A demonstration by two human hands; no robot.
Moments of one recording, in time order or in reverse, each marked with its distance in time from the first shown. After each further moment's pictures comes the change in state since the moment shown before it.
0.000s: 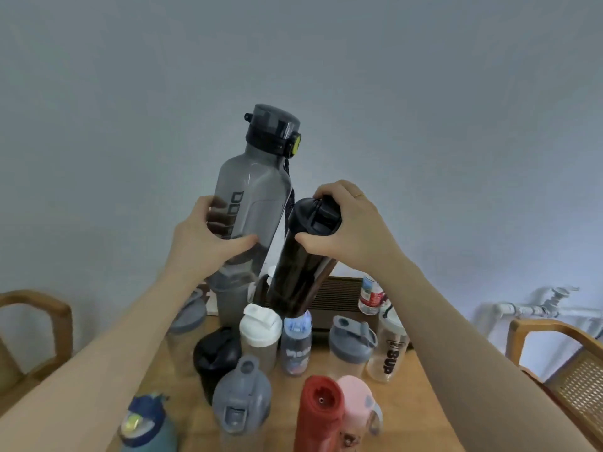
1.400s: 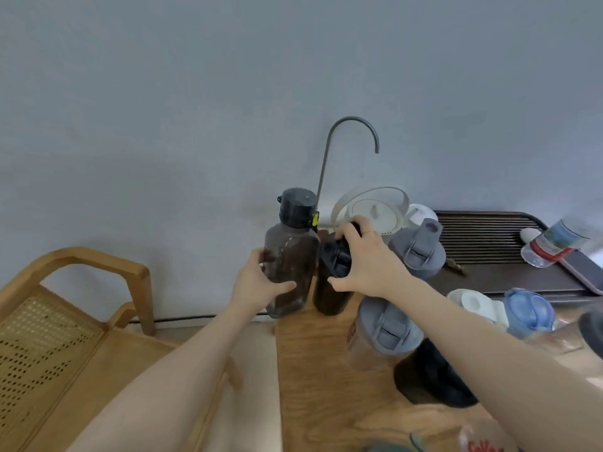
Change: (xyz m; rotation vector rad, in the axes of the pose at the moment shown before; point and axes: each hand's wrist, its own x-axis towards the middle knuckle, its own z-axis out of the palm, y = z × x) left_hand 0.129 -0.420 -0.080 0.023 -0.507 -0.507; right_hand 0.132 -0.016 0.416 -0.308 -0.577 0.333
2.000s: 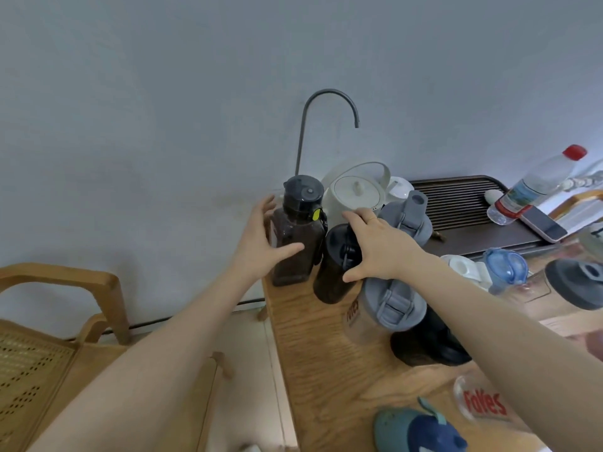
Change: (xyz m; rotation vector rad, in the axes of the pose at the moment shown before) left_hand 0.033 0.031 -0.008 -0.093 -0.202 0.298; right_hand -0.007 0.004 -0.011 -0.230 -0.185 0.156
